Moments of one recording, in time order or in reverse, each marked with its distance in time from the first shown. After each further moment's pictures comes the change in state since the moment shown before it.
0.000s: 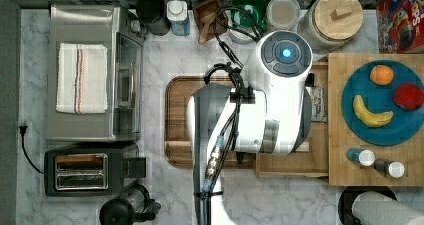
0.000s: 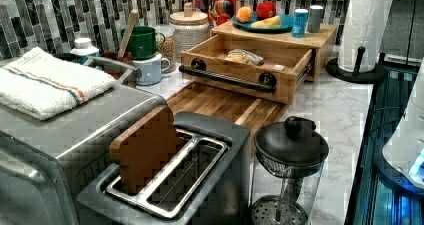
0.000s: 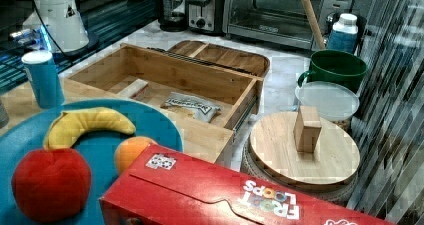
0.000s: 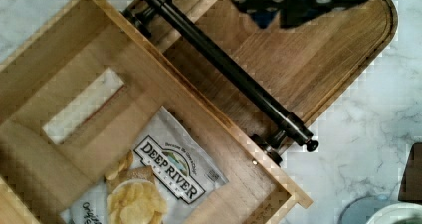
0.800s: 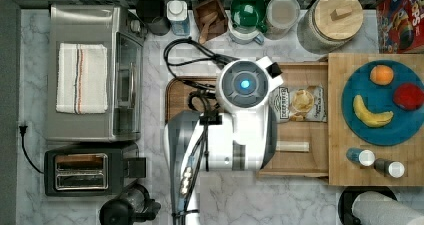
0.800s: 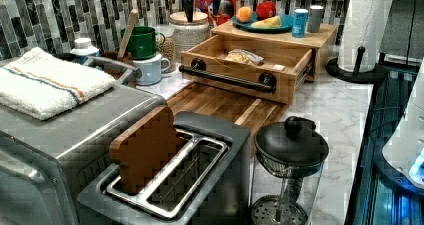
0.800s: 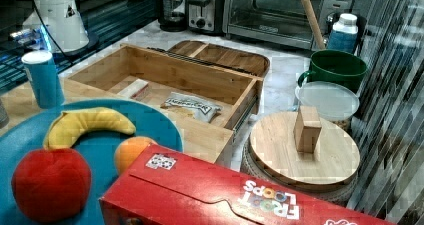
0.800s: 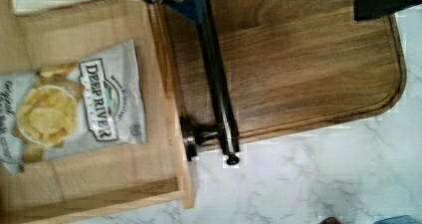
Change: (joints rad) arm 0.026 -0.082 0.072 -0.192 -0.046 0.220 -0.471
